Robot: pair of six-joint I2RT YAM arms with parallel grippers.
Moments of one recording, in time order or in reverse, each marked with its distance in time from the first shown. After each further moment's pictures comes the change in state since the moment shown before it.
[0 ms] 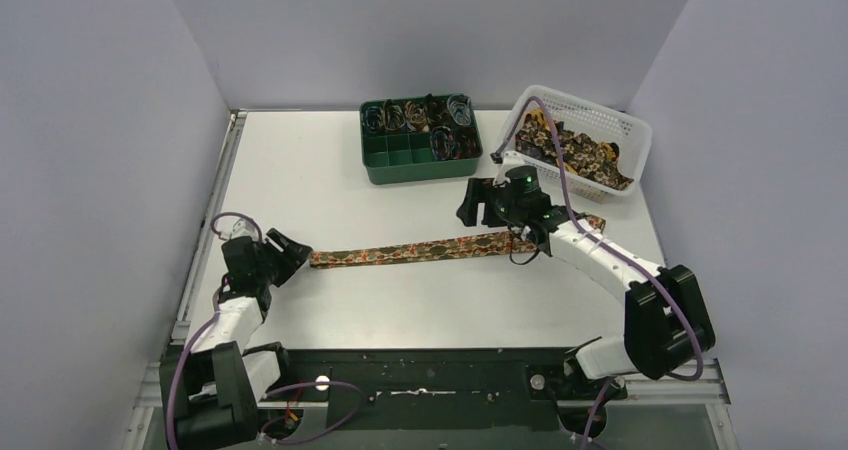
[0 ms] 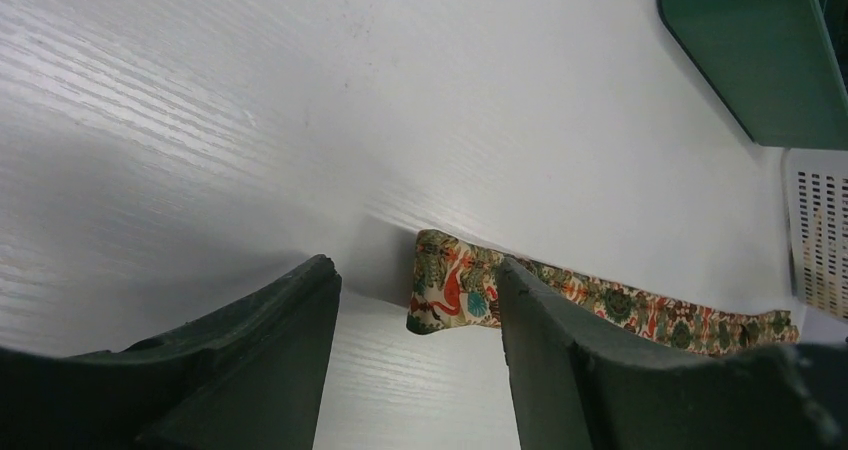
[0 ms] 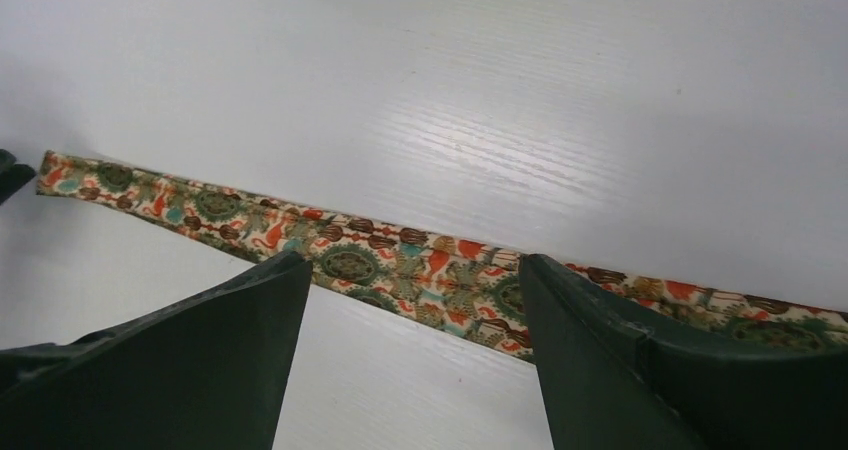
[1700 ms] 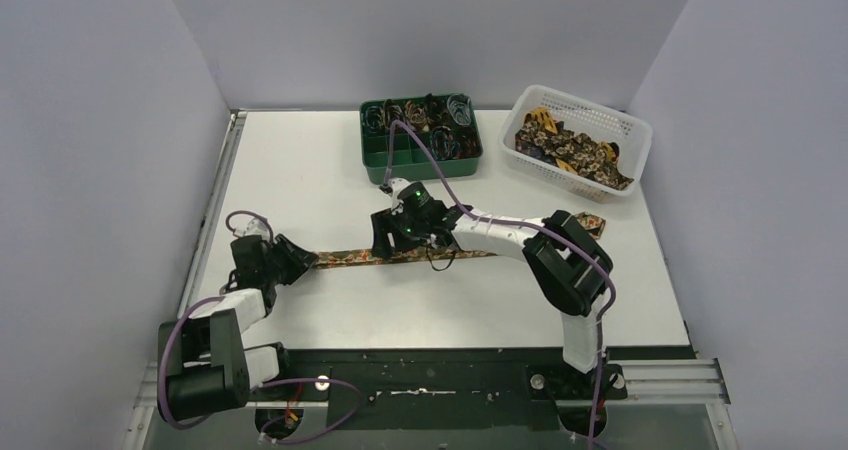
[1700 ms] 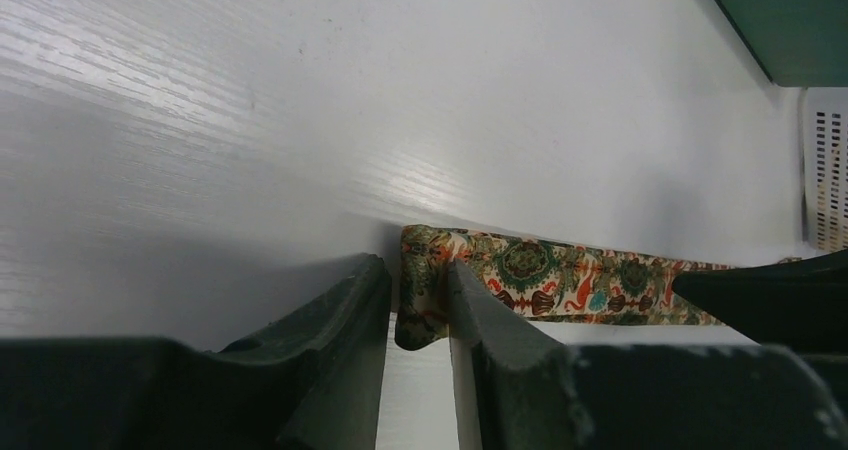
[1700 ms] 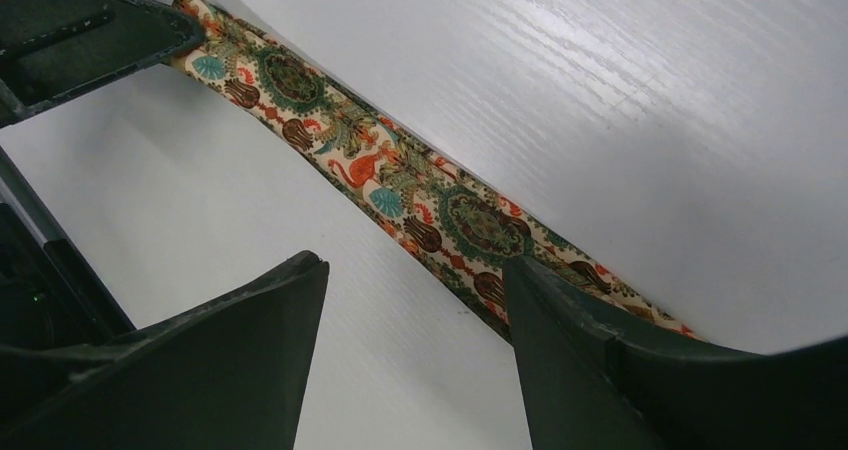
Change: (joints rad) left arm -0.039 0.164 -0.016 0.138 0.080 0.017; right arm 0.426 0.524 0.388 0.001 -0.042 0.038
